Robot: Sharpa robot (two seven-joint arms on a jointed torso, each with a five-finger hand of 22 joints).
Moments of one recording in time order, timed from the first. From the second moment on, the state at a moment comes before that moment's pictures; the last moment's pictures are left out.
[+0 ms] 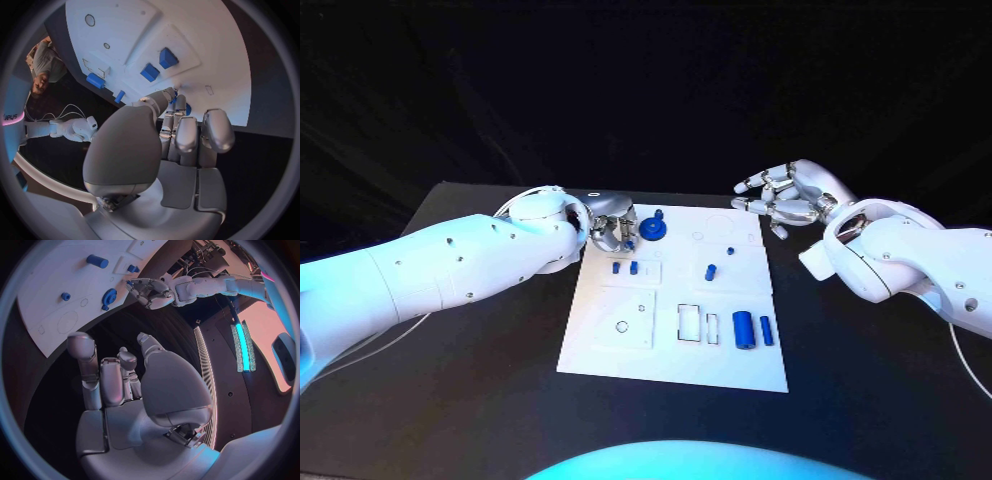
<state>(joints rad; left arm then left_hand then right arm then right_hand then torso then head) 1.19 -0.66 0.00 1.27 -1.51 -0.07 -0.07 1.48 -0.17 0.51 0.05 0.17 1.11 0.13 0.17 0.15 1.18 0.06 0.26 0.13 1.44 -0.02 1.28 1.00 0.10 1.38 0.09 1.28 1.21 1.30 -0.88 -0.12 1.55 -0.78 -0.47 0.09 1.30 -0.04 0.05 0.12 0.43 0.90 0.15 0.19 0.21 1.14 0.07 1.13 1.08 1.47 -0.01 1.27 1.31 0.13 1.35 0.09 0.85 0.93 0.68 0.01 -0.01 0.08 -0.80</state>
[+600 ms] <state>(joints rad) 1.19 -0.64 0.00 1.24 -1.49 -0.04 -0.08 1.48 -0.18 0.51 0.05 0.17 1.11 0.13 0.17 0.15 1.18 0.06 0.26 0.13 1.44 -0.02 1.28 1.00 0.10 1.38 0.09 1.28 1.21 1.30 -0.88 -0.12 1.55 -0.78 -0.47 0.09 1.30 -0.04 0.05 0.12 0.43 0.90 0.15 0.19 0.21 1.14 0.07 1.13 1.08 1.47 -0.01 1.27 1.31 0.13 1.35 0.09 0.85 0.93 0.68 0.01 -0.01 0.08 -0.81</state>
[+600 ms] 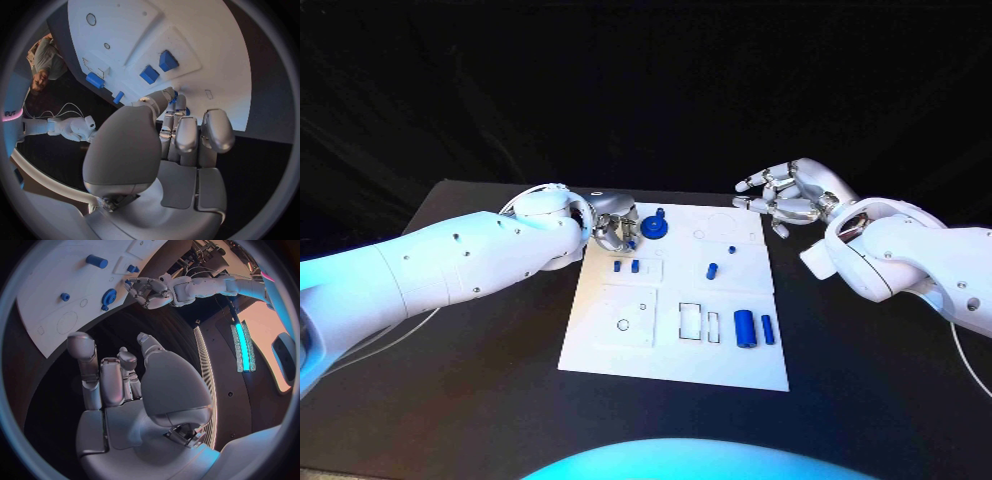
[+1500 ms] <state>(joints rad) 1.19 -0.62 0.00 1.21 -1.49 -0.01 -0.08 1.46 -0.17 0.50 0.05 0.17 1.11 0.13 0.15 0.15 1.18 0.06 0.25 0.13 1.44 -0.02 1.28 0.99 0.10 1.38 0.09 1.27 1.20 1.30 -0.88 -0.12 1.55 -0.78 -0.47 0.09 1.30 -0.04 0.05 0.12 0.43 0.90 0.15 0.19 0.21 1.14 0.07 1.13 1.08 1.47 -0.01 1.27 1.31 0.13 1.35 0.09 0.85 0.93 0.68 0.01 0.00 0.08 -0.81</state>
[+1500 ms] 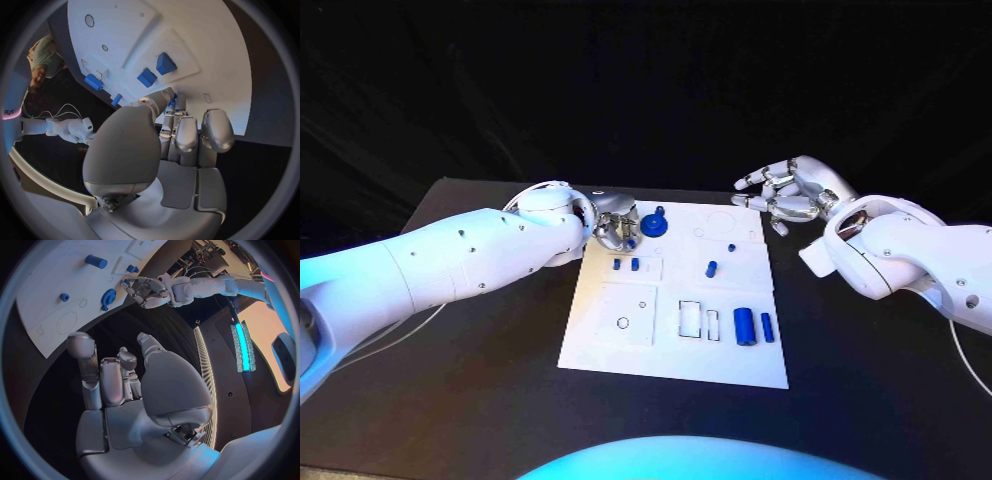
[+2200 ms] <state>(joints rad) 1.19 -0.62 0.00 1.20 -1.49 0.00 -0.09 1.45 -0.18 0.51 0.04 0.17 1.04 0.15 0.10 0.13 1.17 0.07 0.23 0.14 1.43 -0.01 1.27 0.97 0.10 1.38 0.09 1.26 1.18 1.30 -0.88 -0.12 1.55 -0.78 -0.47 0.09 1.30 -0.04 0.05 0.12 0.43 0.90 0.15 0.19 0.21 1.14 0.07 1.13 1.08 1.47 -0.01 1.27 1.31 0.13 1.35 0.09 0.85 0.93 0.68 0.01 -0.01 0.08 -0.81</state>
